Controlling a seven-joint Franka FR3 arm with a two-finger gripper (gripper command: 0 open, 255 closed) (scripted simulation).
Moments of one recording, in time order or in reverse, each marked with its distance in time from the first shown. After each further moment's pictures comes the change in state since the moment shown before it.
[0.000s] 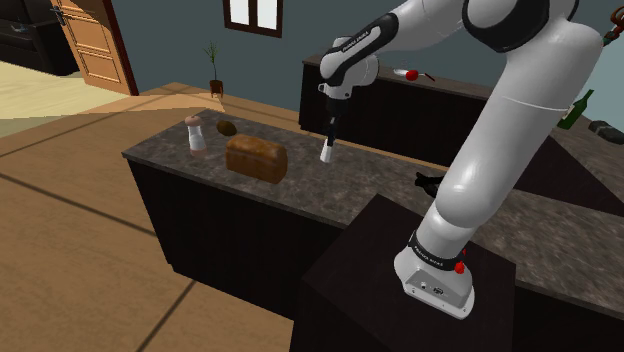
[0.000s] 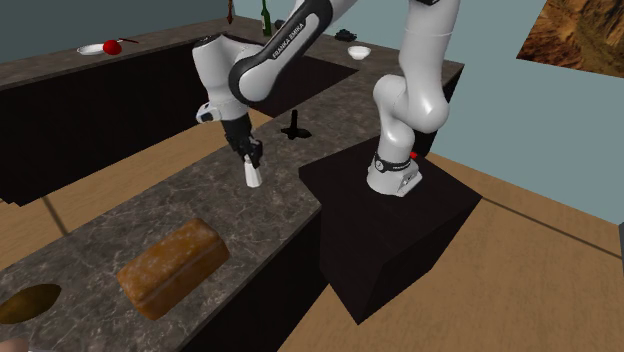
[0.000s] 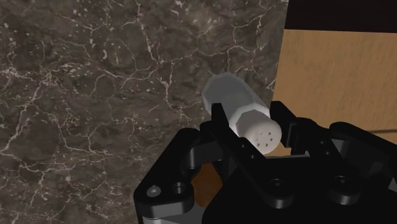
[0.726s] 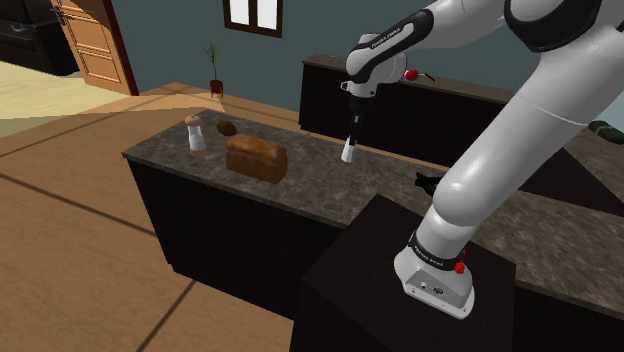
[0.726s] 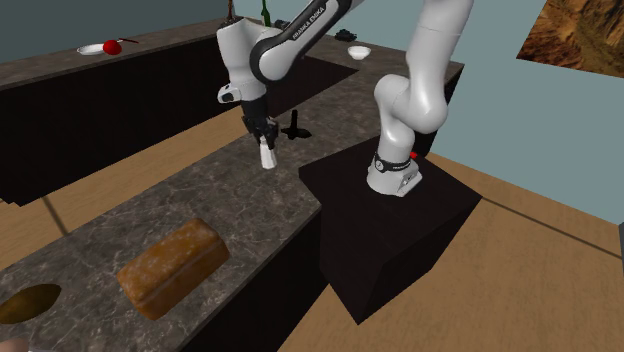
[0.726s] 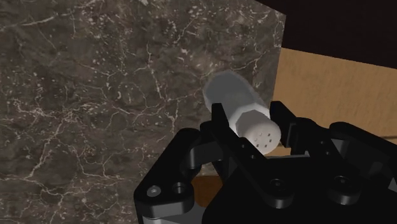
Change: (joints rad) arm -0.064 -0.179 -0.058 -0.138 -0.087 -0.035 -0.061
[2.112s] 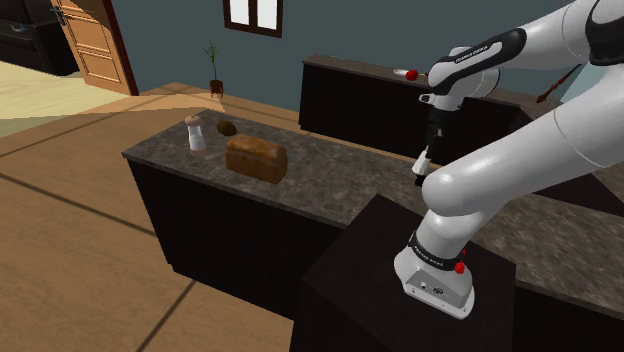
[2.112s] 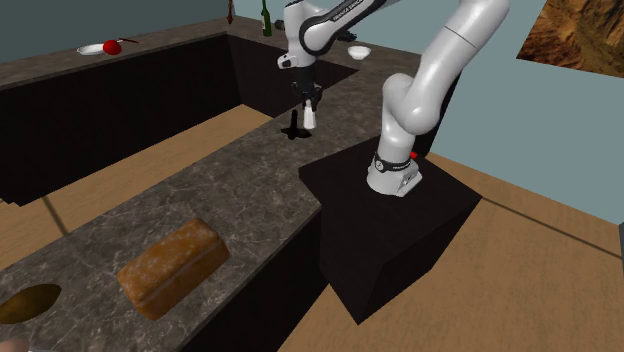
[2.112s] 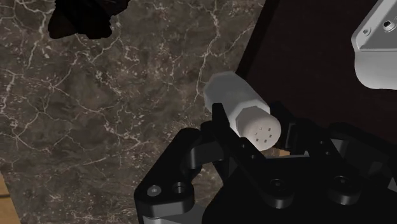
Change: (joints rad) arm -0.341 -0.329 -0.292 -0.216 -0.340 -0.074 -0.379
